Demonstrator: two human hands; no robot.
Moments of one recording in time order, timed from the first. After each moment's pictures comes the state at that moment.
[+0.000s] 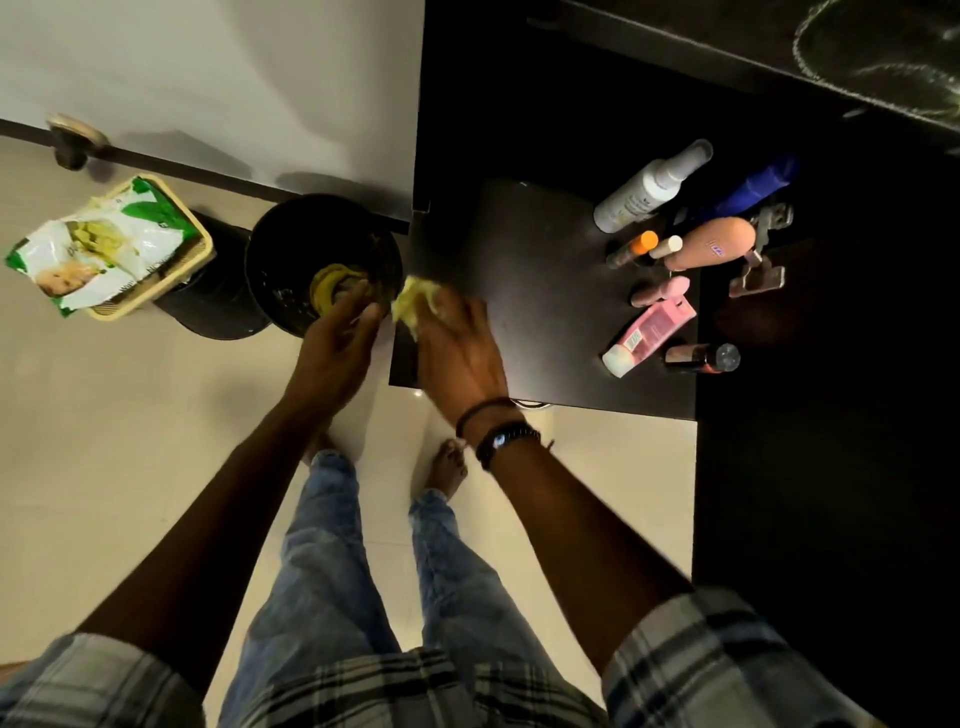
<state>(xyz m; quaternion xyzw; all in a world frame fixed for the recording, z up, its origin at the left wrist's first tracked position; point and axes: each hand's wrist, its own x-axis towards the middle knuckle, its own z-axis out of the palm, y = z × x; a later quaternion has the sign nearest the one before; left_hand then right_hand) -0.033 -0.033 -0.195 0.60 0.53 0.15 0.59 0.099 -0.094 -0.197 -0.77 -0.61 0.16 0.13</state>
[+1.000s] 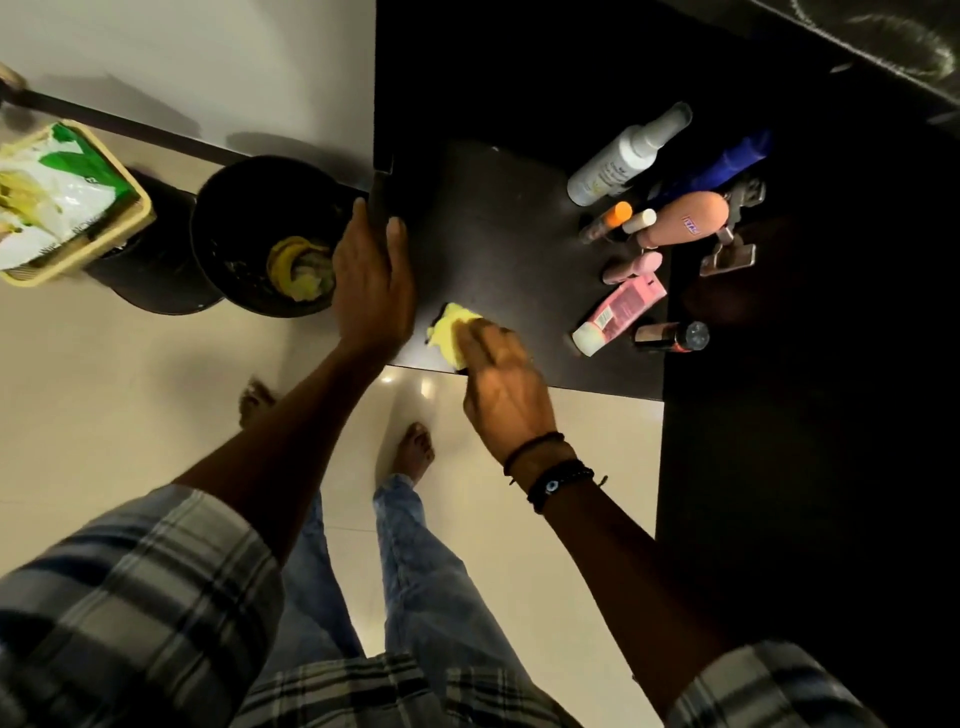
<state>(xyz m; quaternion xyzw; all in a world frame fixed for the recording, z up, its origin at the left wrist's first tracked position) 0.057 -0.038 -0.216 0.62 0.60 0.23 0.45 0.150 -0.170 -0.192 -0.77 -0.62 0.12 0.07</state>
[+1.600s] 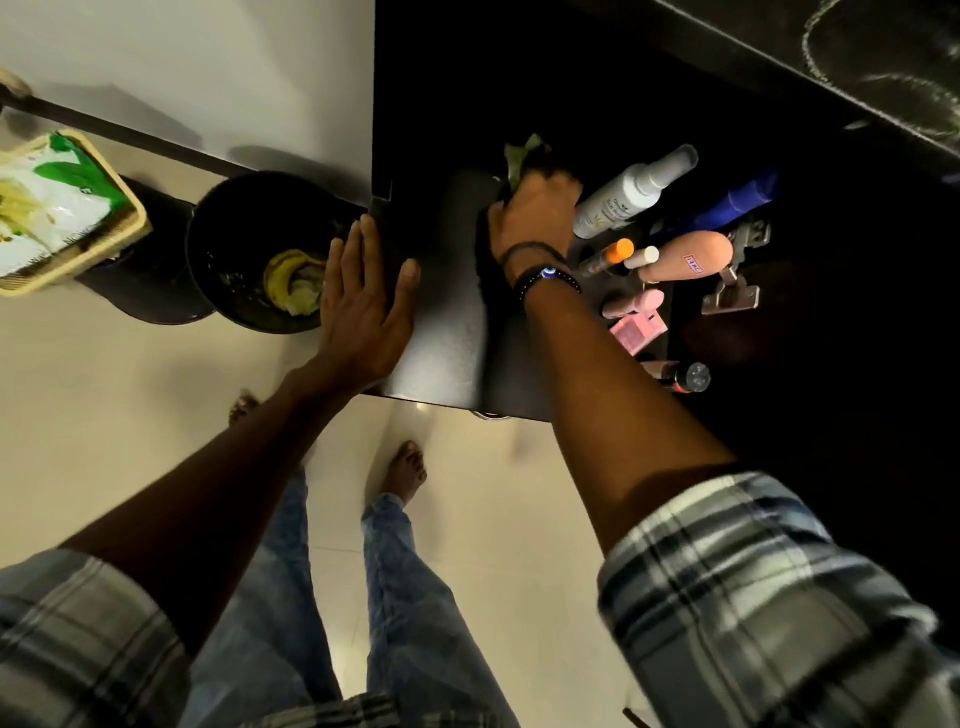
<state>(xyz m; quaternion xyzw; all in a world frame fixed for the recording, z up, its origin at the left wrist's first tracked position) 0.050 -0.031 -0.220 0.72 0.55 0.10 0.41 0.234 0.005 -0.196 -0.87 -0.49 0.08 0.01</state>
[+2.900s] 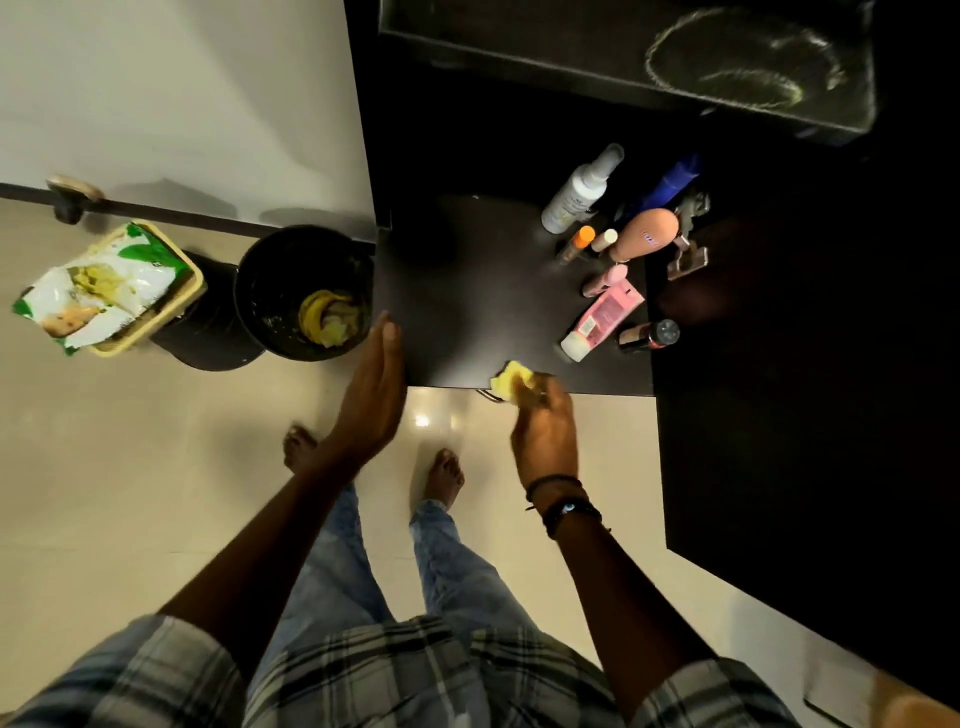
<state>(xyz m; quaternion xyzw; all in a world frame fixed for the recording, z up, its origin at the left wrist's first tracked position) 0.008 -0.093 -0.159 0.60 0.50 0.16 0.61 0.154 -0.222 -0.178 -0.87 -0.43 0.19 0.11</state>
